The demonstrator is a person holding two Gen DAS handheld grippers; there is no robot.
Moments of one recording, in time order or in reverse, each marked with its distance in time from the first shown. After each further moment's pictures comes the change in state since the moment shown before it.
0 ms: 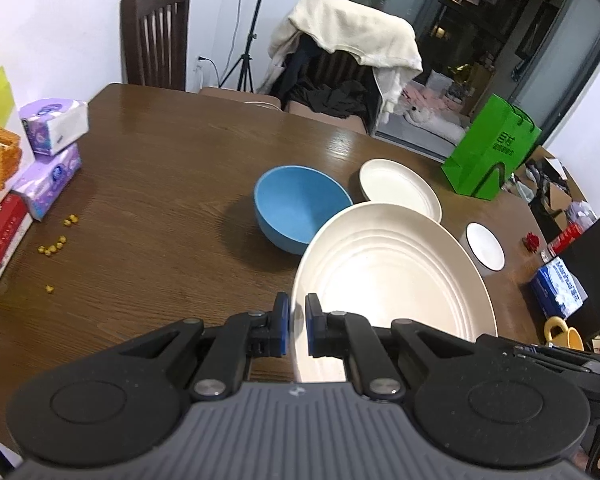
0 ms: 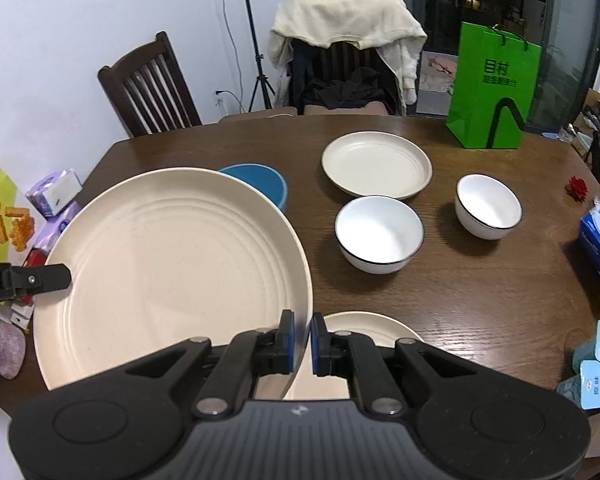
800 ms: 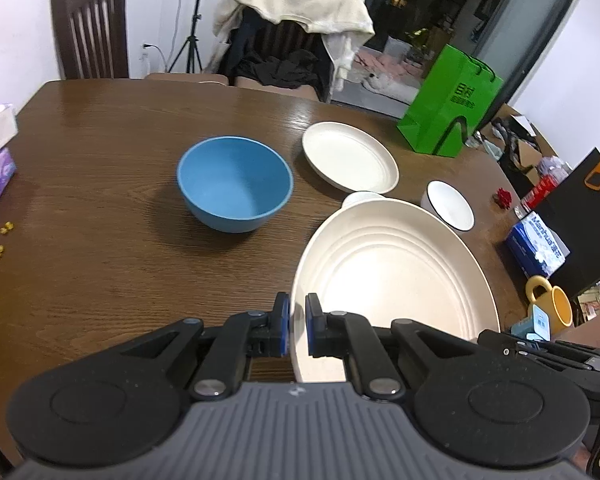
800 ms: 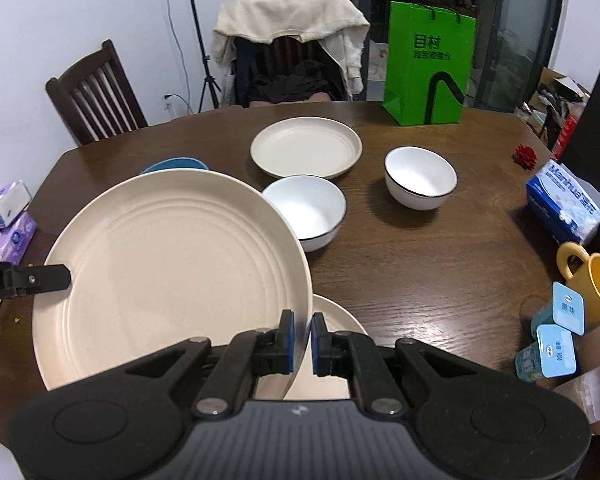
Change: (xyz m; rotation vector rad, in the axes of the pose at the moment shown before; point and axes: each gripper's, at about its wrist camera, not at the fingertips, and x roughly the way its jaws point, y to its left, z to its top) left arm 0.045 -0.051 -0.009 0.111 0.075 -0.090; right arm 0.004 -0.060 -0.022 0.085 0.006 -0.108
